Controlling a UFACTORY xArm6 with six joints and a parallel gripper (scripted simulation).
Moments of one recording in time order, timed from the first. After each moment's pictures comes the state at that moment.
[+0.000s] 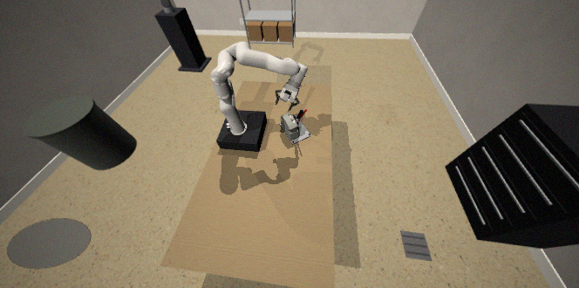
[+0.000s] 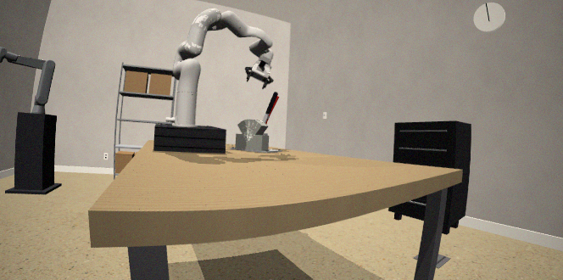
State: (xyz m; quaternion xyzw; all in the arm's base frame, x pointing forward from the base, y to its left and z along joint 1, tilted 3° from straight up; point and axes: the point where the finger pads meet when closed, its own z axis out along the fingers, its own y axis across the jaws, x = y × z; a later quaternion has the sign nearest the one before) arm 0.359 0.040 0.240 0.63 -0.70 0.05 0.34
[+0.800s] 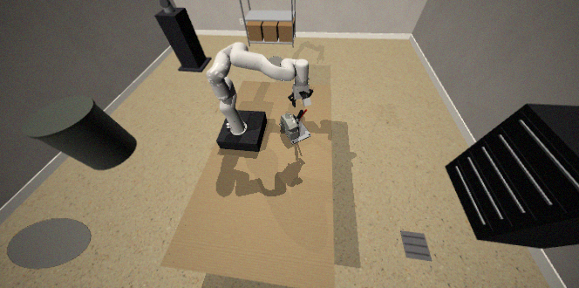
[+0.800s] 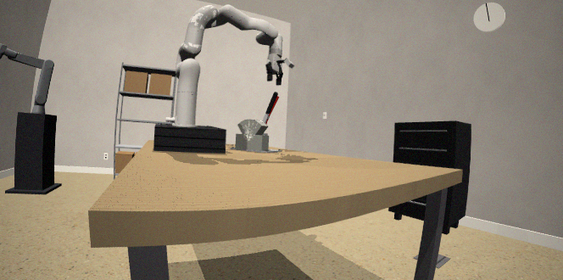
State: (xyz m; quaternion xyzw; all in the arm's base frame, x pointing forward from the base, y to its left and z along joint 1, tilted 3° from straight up) arm 0.472 0.058 0.262 0.87 -0.48 0.01 0.06
